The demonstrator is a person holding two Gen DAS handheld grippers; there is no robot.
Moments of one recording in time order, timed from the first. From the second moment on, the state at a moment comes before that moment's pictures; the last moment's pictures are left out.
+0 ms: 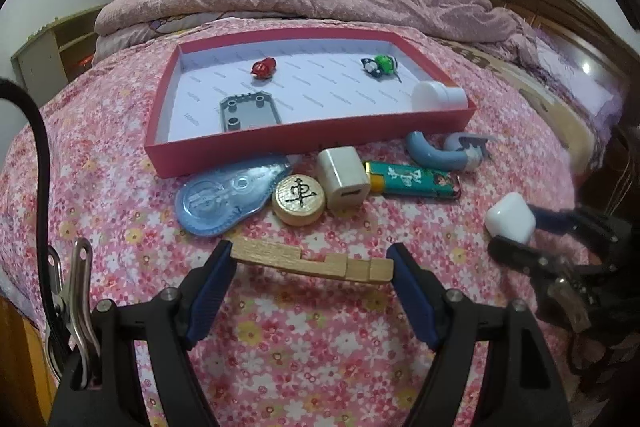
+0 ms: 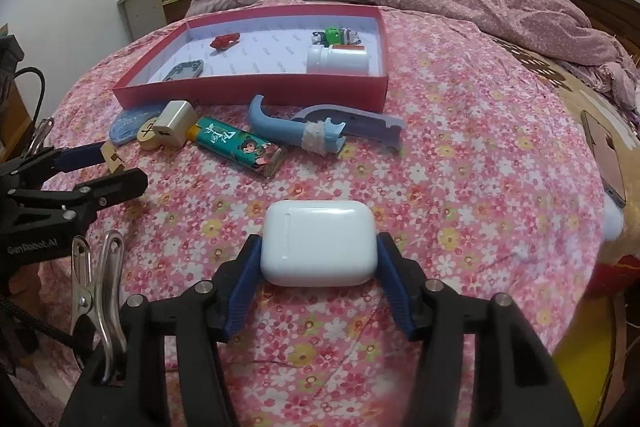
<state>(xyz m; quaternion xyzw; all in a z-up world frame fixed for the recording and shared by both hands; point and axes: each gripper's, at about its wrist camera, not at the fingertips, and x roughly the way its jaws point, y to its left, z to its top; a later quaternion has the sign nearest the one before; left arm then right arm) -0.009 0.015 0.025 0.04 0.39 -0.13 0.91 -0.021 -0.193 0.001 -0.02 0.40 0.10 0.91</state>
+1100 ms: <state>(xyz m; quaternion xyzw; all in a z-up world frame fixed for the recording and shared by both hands) 0.010 0.041 0.059 -0.02 0.38 -0.10 0.92 -0.013 -0.185 0.035 0.02 0.38 0.16 0.91</state>
